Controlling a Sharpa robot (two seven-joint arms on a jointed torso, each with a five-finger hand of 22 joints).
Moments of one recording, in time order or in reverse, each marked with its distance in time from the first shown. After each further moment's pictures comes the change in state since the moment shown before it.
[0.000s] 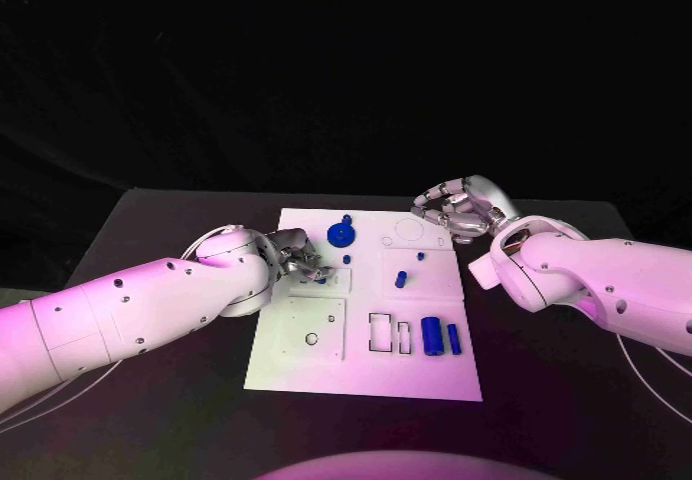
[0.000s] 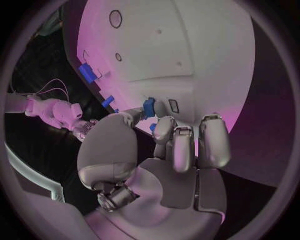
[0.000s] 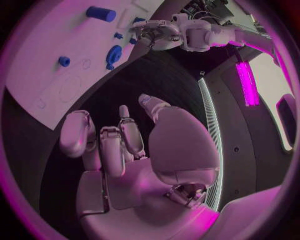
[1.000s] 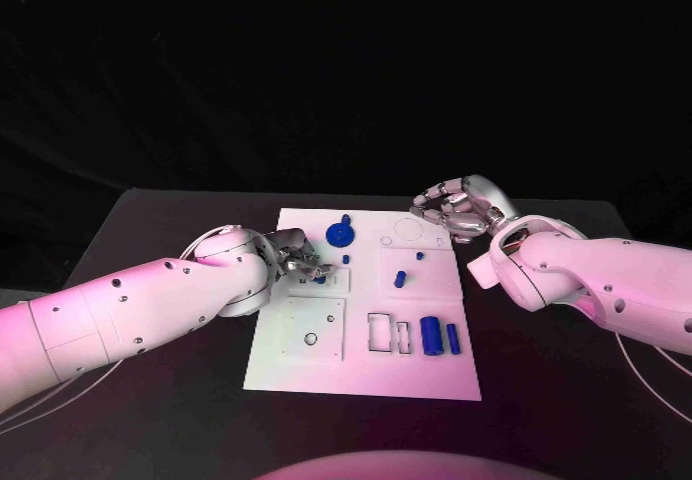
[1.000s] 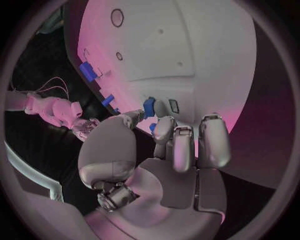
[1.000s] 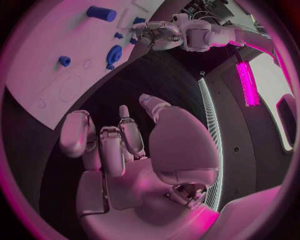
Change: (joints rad) left arm 0.000 0.000 0.002 -0.002 0.015 -0.002 -0.001; left_hand -0.050 0.029 -0.041 0.000 0.000 0.000 0.000 0.001 0.000 0.000 0.000 0.000 0.001 0.000 0.000 0.000 0.000 0.000 0.000 0.000 0.000 0.001; right arm 0.000 0.000 0.000 -0.001 0.000 0.000 0.001; right_hand -0.004 -0.004 -0.003 0.003 0.000 0.000 0.000 0.000 0.001 0.000 0.000 0.000 0.000 0.000 0.000 0.000 0.001 0.000 0.000 0.000 0.000 -0.001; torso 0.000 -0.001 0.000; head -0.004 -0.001
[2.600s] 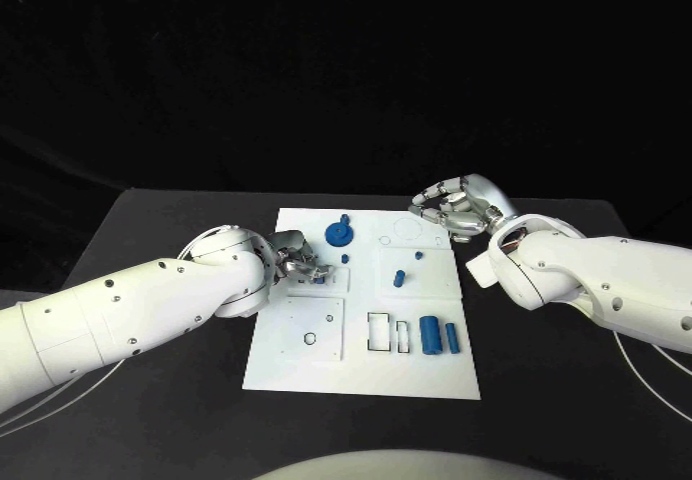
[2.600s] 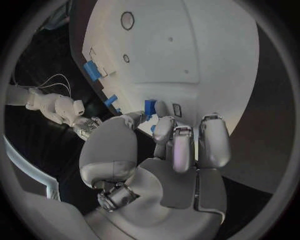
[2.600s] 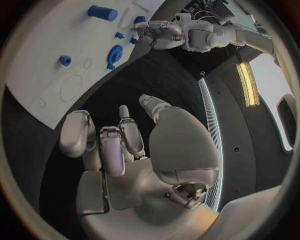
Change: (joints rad) left arm -0.009 -0.011 0.020 0.020 0.033 0.023 -0.014; left_hand 0.001 0.030 0.020 -0.003 0.012 0.001 0.002 -0.014 0.000 0.004 -0.004 0.004 0.005 0.004 -0.004 0.000 0.000 0.000 0.000 0.000 0.000 0.002; right arm 0.000 0.001 -0.001 -0.004 0.000 0.000 0.000; right_hand -0.004 0.004 0.003 0.003 0.000 0.000 0.000 0.000 0.001 0.000 0.000 0.000 -0.001 0.000 0.000 -0.004 0.000 0.000 0.000 0.000 0.000 0.000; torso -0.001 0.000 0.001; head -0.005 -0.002
